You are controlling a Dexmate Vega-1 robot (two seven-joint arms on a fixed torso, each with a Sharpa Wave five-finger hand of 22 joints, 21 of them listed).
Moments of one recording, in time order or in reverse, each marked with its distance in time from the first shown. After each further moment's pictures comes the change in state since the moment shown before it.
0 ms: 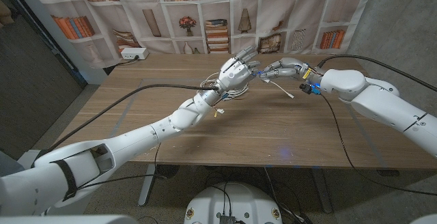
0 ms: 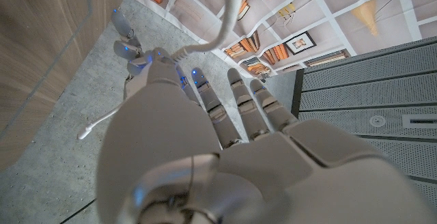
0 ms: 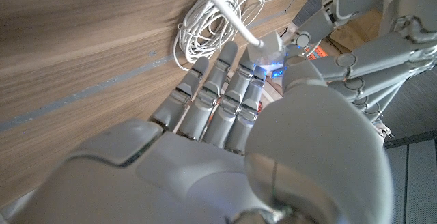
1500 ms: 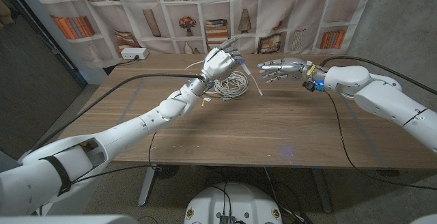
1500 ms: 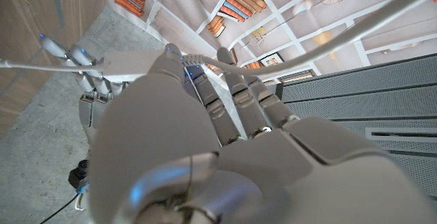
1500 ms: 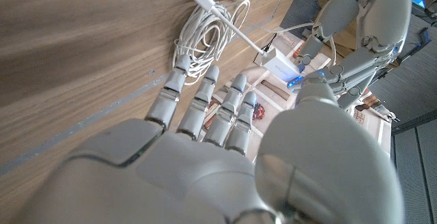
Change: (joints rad) left arm -0.018 0.042 -0.074 0.038 -0.105 -0.092 0.067; left_hand 0.009 -0.060 0.217 0.060 -0.020 -0.031 0.004 0.007 0.039 0.079 -0.001 0.033 0.132 0.230 -0.046 0.023 0.014 0.099 -0.054 0.006 -0.009; right arm 0.063 0.024 -0.005 0.097 0.141 -0.024 0.162; right_hand -0.267 -0.075 -0.198 0.117 -0.013 -0.571 -0.030 -0.131 0.003 -0.570 0.008 -0.096 -0.058 -0.448 0.163 -0.012 0.002 -0.077 0.263 -0.005 0.002
